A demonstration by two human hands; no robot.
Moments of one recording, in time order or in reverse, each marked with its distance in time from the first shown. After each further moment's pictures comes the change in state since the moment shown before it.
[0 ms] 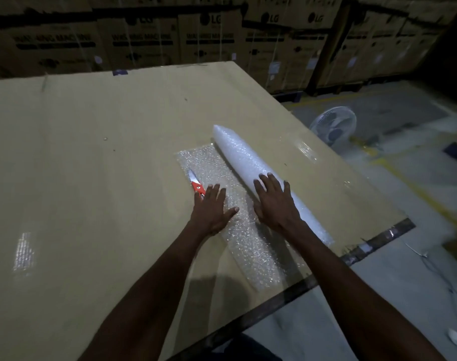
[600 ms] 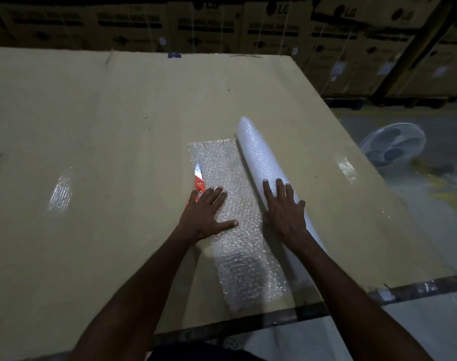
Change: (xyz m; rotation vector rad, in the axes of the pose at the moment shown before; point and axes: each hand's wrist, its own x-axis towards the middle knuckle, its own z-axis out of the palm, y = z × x) left_hand -0.037 -0.031 0.019 0.047 0.121 -0.091; right_hand 0.023 0.002 0.009 -0.083 -0.166 -0.039
